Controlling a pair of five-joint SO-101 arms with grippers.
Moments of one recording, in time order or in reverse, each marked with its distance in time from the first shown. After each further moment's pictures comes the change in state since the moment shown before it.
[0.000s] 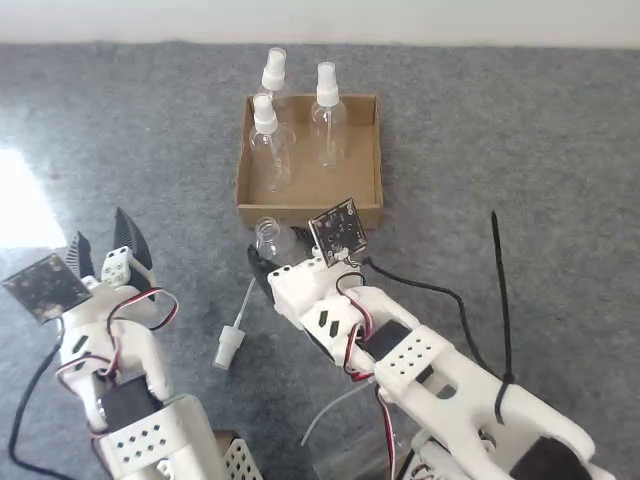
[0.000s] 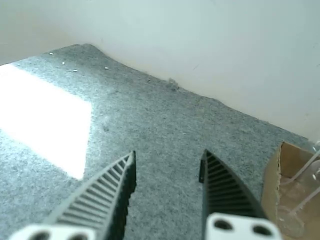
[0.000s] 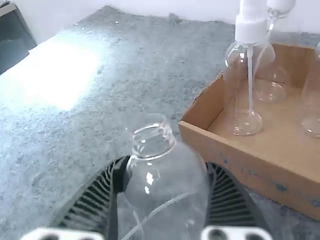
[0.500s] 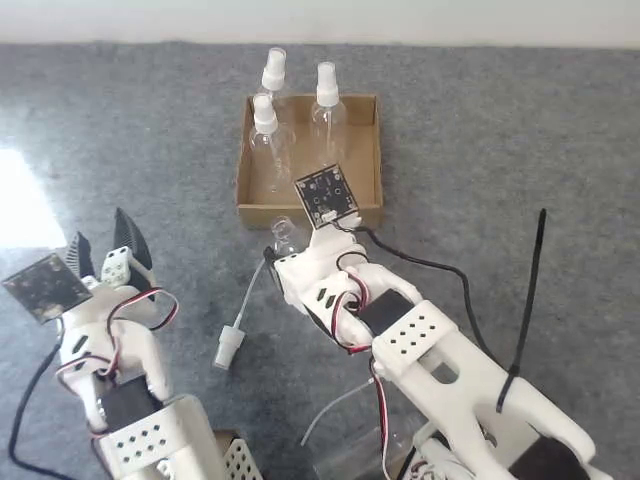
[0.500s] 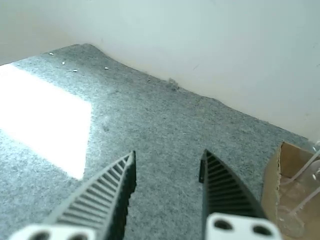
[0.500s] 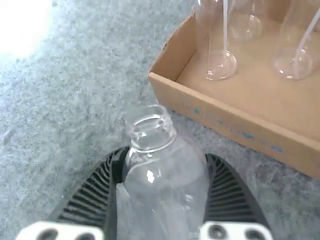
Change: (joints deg) left arm 0.0 0.0 0.0 0.0 0.0; right arm 3.0 0.4 -14.2 29.8 0.1
